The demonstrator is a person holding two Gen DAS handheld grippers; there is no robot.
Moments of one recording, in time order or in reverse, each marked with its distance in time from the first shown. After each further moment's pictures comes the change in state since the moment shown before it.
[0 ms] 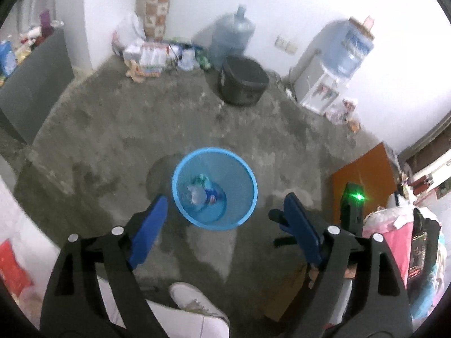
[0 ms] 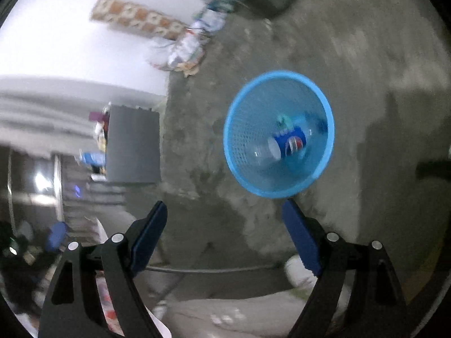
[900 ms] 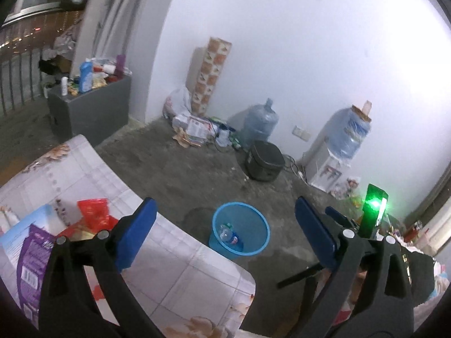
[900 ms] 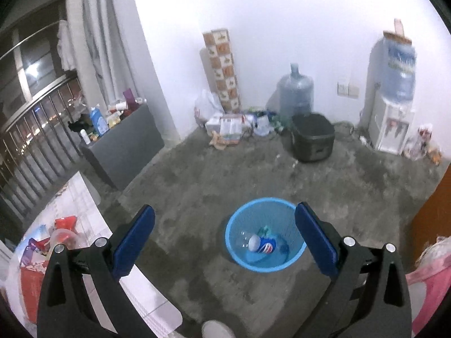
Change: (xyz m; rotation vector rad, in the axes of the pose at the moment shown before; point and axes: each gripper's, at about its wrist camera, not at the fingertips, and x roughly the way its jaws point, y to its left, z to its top) left arm -0.257 0.043 -0.131 -0.152 -0.445 0.096; right arm -0.117 0.190 -0.106 -0.718 -0.475 -0.257
